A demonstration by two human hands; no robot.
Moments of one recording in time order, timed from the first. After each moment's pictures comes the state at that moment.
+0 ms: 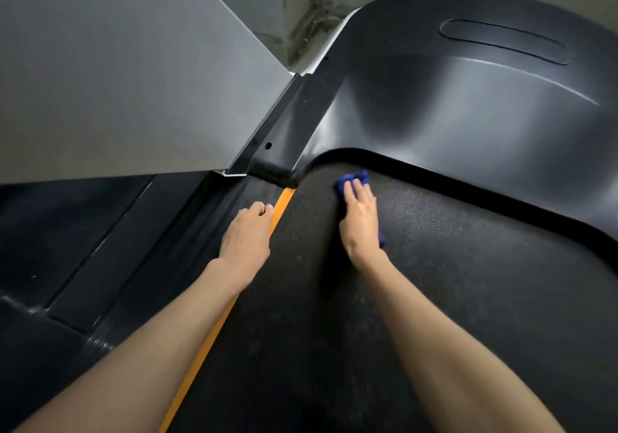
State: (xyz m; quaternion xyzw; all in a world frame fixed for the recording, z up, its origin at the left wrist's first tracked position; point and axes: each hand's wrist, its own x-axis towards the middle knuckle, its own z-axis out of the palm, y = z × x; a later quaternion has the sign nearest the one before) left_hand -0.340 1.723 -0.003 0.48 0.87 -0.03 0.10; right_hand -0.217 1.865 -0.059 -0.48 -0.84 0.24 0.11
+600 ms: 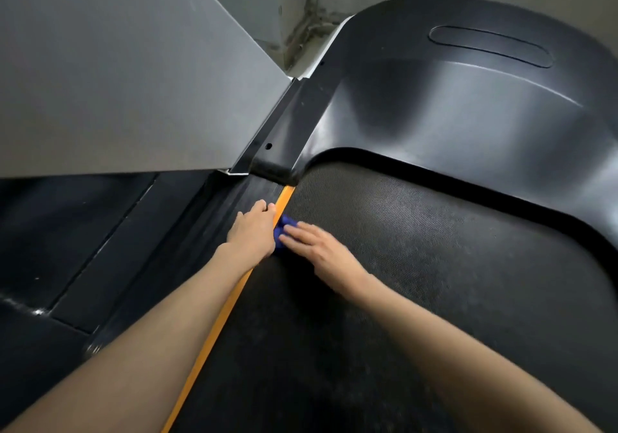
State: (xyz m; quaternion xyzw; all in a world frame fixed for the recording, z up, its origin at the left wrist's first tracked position) left_hand -0.339 1.727 0.006 0.46 0.86 -0.05 0.20; right_hand -0.198 1.804 -0.055 -0.10 -0.98 0.16 0.06
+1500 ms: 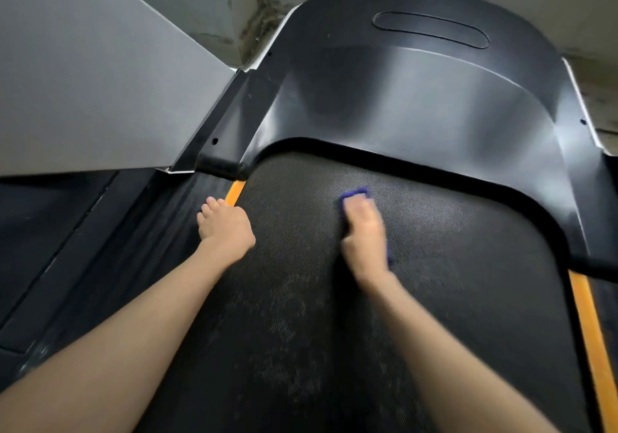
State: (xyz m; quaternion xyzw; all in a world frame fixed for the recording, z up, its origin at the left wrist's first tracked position) left_hand -0.299 1.759 0.009 0.37 0.90 -0.12 0.17; right_hand -0.108 1.856 -0.079 -0.49 -0.82 0.19 0.23
